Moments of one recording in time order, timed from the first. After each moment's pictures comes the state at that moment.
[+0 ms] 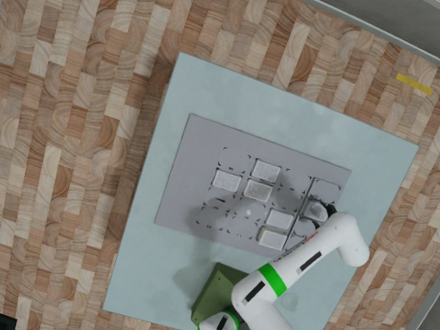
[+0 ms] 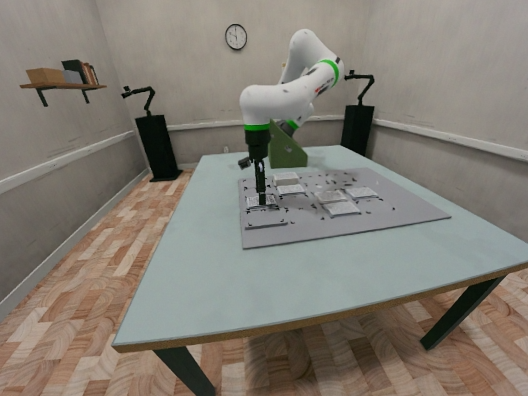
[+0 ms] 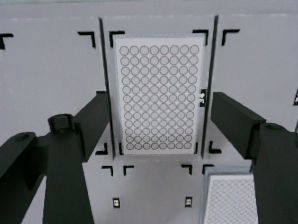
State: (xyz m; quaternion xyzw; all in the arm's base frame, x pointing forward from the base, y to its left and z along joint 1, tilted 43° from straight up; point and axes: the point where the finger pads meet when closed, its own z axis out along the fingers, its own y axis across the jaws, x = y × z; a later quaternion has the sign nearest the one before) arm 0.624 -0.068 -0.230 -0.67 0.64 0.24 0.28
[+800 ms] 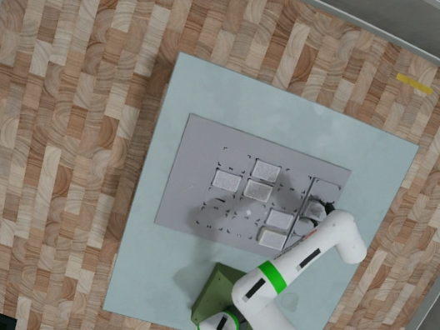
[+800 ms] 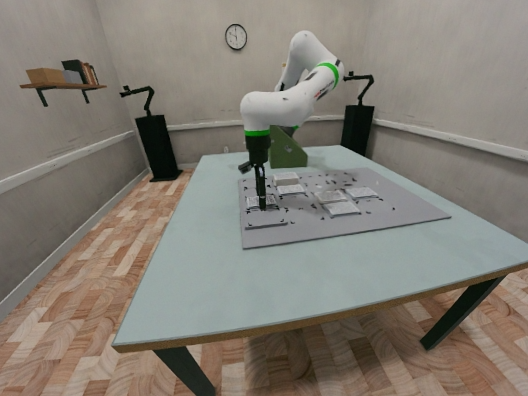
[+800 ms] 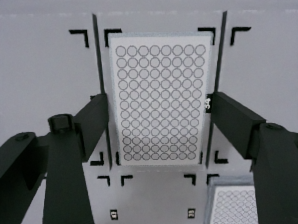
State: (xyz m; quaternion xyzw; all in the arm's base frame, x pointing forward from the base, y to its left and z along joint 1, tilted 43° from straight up) arm 0.625 -0.055 -0.244 -0.67 0.64 0.24 0.28
